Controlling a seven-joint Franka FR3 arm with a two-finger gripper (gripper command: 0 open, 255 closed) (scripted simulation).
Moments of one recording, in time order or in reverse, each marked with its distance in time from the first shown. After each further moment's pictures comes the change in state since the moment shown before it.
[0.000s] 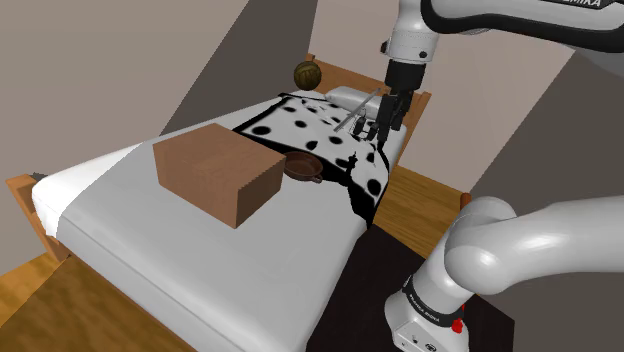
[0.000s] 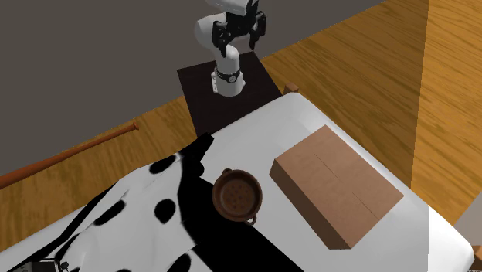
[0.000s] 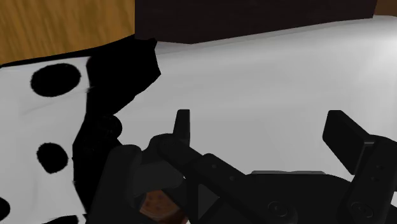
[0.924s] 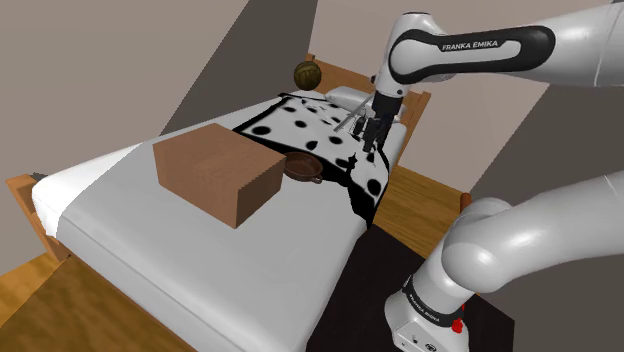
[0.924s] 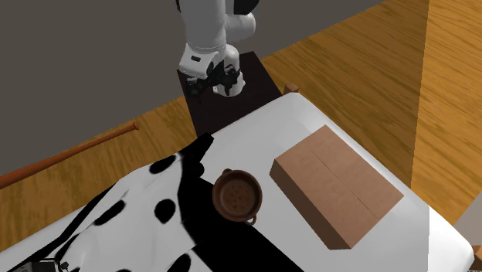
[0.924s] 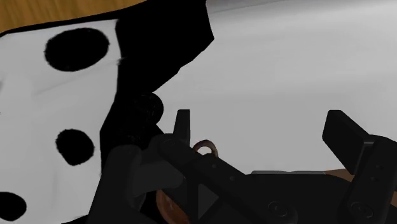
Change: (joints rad) arm -0.057 0.198 -0.218 -0.109 -0.108 0.402 -0.171
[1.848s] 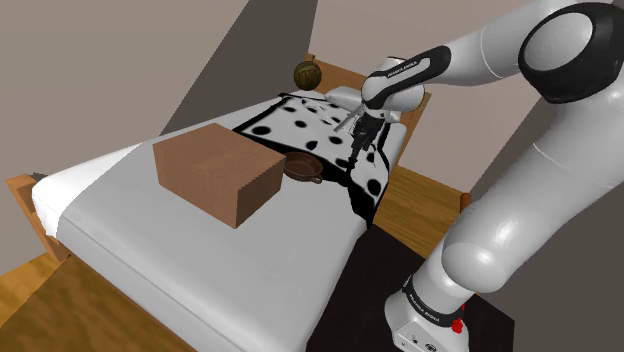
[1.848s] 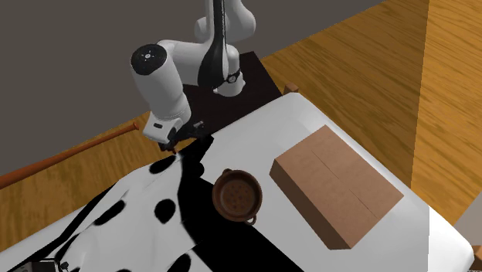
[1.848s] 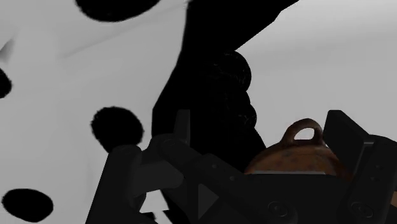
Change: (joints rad) arm 0.009 0.479 -0.246 0.134 0.155 0.427 -0.301
